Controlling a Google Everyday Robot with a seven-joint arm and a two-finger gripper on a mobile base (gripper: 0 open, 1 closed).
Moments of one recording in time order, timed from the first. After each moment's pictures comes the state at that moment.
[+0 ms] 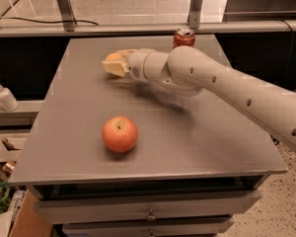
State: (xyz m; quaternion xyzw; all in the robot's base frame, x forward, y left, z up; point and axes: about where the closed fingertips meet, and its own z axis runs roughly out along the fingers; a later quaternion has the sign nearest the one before) arm 0.721 0.098 0.856 -0.36 0.69 0.28 0.57
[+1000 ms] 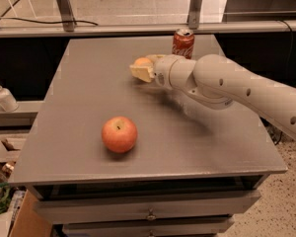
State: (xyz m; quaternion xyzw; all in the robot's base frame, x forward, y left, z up) arm 0.698 0.009 0.853 -0.30 0.73 0.20 0.57
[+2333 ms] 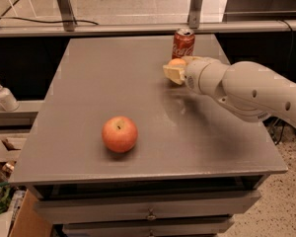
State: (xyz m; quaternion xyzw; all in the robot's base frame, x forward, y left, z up) arm 0.677 -0.098 0.860 -0.23 0.77 0.10 0.58
